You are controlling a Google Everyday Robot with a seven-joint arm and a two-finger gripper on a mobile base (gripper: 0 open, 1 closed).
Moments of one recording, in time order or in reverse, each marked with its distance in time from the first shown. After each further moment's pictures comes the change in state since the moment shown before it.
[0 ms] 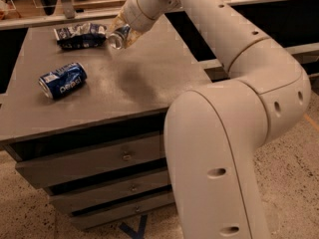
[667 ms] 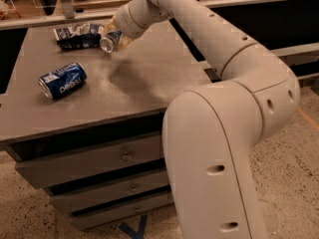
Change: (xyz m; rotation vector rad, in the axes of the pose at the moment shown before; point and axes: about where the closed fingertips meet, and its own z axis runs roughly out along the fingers) arm 0.001 -0.009 0.038 0.073 0.006 0.018
